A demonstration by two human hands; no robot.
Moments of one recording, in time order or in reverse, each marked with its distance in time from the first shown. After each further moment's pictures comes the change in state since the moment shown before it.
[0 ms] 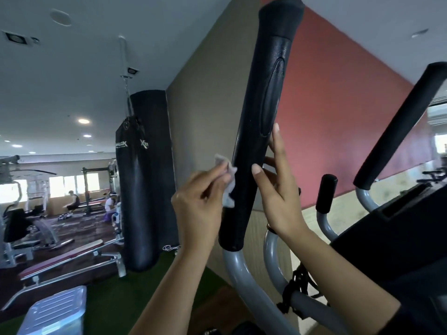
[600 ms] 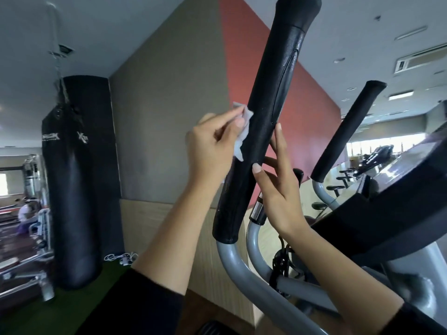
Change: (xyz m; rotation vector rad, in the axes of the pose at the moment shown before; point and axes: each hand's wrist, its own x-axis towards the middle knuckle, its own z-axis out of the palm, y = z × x) left_hand 0.069 -0.007 0.024 -0.363 -0.099 -0.085; right_hand -0.018 -0.010 0.012 -0.213 0.065 0.048
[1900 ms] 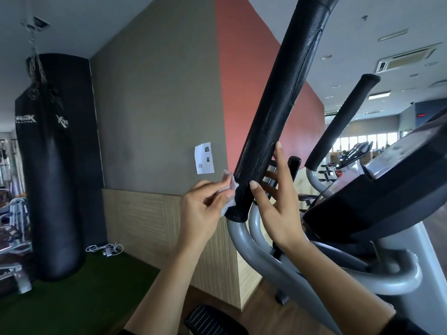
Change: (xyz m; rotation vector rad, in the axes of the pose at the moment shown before) left_hand -0.116 -0.066 -0.050 -0.147 -0.145 -0.223; right_hand -0.054 0.007 0.022 -0.152 0.015 0.094
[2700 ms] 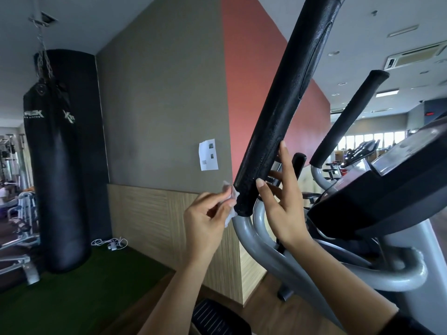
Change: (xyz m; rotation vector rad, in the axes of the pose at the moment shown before) left_hand -0.033 -0.008 -0.002 0.048 0.078 -0.007; right_hand -0.006 0.003 0.003 0.007 -0.005 -0.006
